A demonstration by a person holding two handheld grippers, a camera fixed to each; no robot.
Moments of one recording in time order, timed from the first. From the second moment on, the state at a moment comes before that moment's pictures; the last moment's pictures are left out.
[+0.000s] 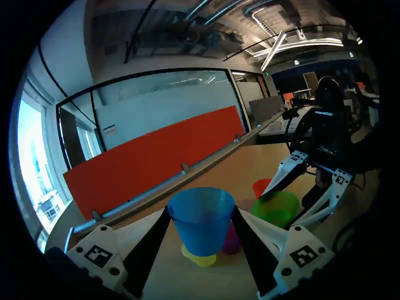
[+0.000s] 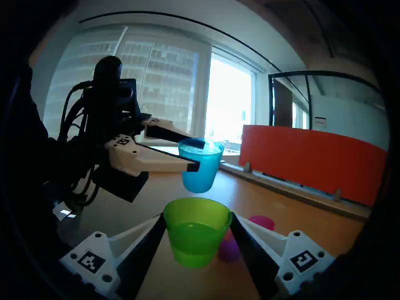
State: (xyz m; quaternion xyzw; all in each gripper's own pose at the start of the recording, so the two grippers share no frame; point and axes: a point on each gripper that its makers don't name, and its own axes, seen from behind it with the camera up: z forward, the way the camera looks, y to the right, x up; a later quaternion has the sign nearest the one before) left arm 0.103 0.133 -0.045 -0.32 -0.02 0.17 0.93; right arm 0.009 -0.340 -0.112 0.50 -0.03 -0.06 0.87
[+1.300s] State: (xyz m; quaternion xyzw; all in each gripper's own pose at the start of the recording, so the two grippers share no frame) left arm 0.034 0.128 -0.067 -0.35 -0.14 0.13 0.92; right arm -0.002 -0.311 -0.113 0.49 -0.06 -0.10 0.86
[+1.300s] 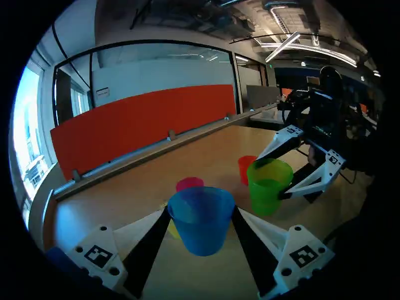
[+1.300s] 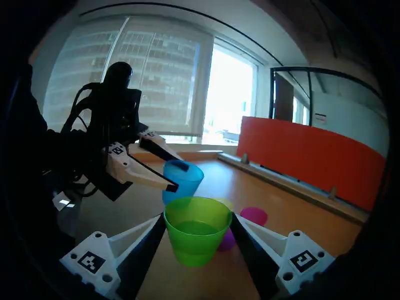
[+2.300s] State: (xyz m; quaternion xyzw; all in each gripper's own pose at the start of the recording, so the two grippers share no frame) left arm -0.028 0.153 -0.101 -0.39 -0.20 0.14 0.89; right arm -0.038 -0.268 -0.130 0.49 -0.13 -0.16 0.85
